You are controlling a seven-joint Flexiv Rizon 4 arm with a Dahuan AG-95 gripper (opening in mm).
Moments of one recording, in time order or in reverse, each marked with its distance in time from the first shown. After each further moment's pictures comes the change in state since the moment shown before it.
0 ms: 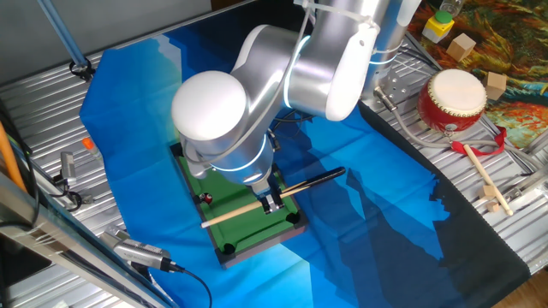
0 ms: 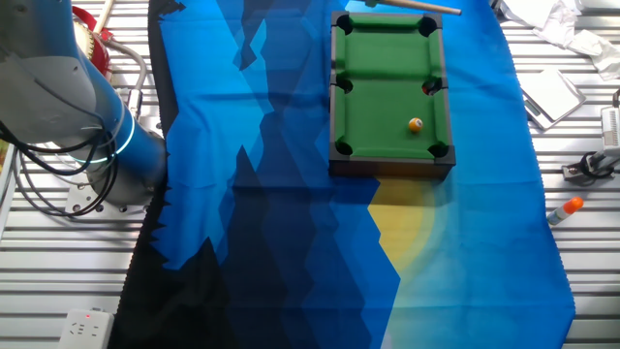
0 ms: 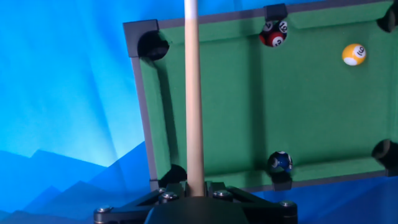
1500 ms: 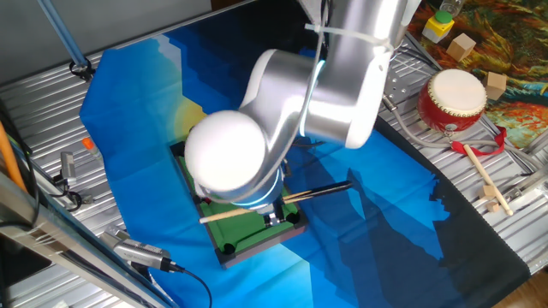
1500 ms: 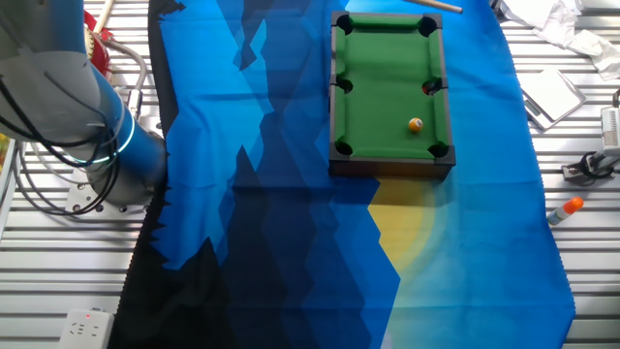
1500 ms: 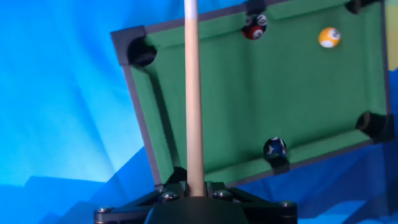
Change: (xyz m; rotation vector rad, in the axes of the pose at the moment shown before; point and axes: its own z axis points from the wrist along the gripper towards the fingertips) arm -0.002 0.013 -0.004 0.145 -0.004 0.137
